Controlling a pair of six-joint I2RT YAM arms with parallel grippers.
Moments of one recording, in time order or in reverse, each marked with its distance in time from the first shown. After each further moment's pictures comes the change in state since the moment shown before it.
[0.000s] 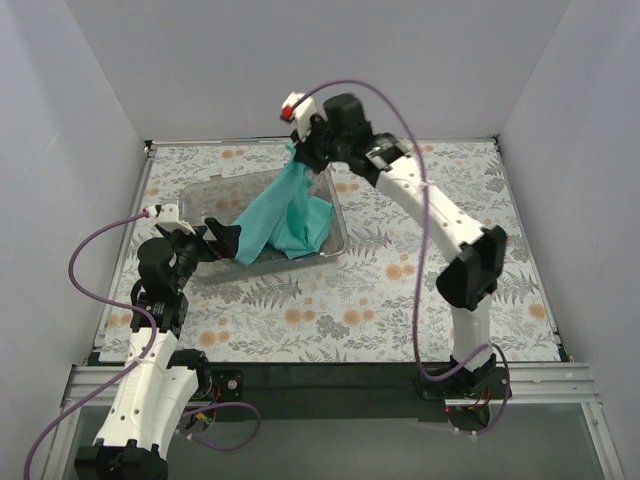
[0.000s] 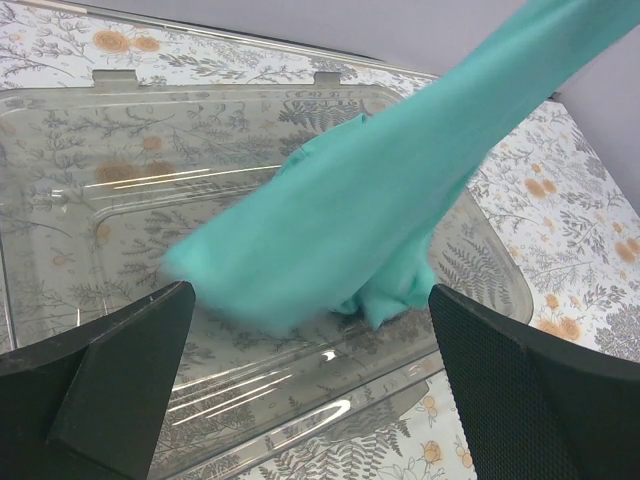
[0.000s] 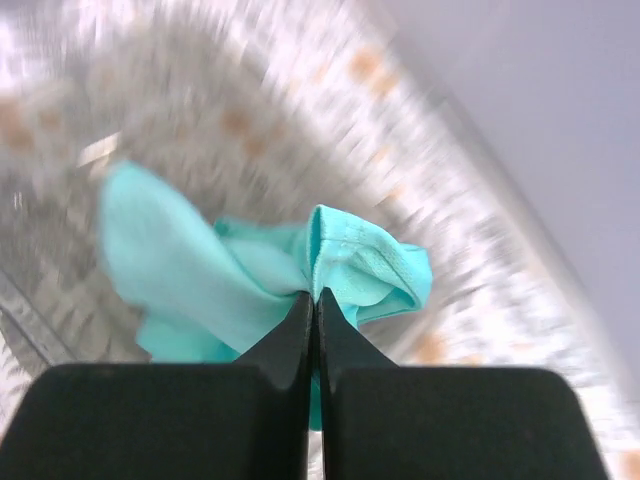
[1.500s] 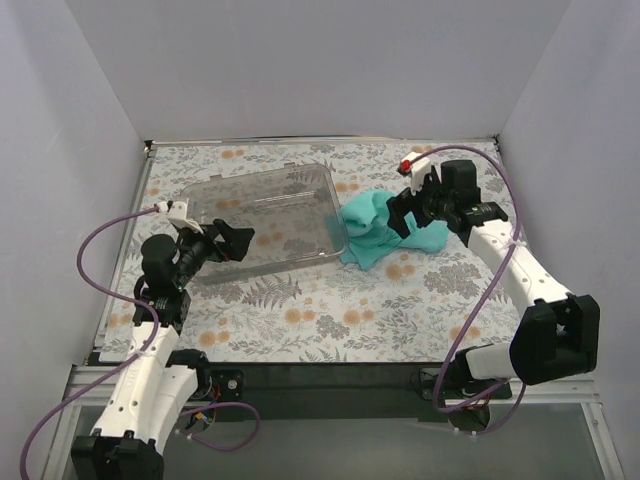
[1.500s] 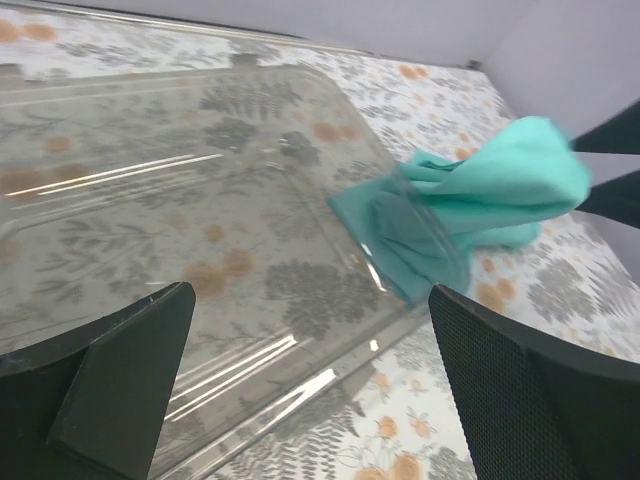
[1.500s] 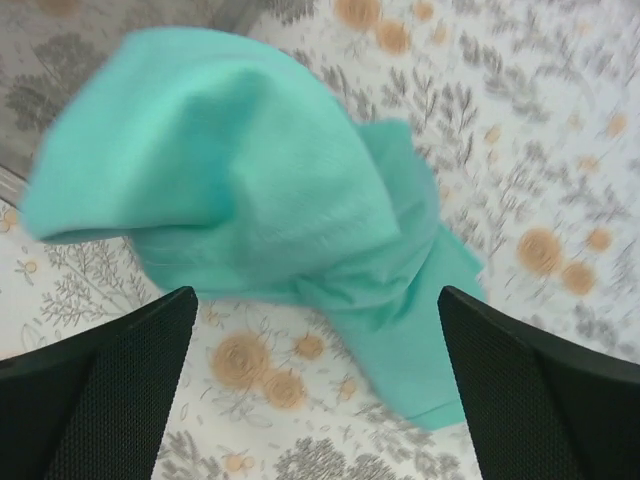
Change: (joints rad) left arm -0.016 0.030 0.000 0.036 0.121 -0.024; right arm -0.433 -0.658 -0.982 0.217 -0.106 -0.053
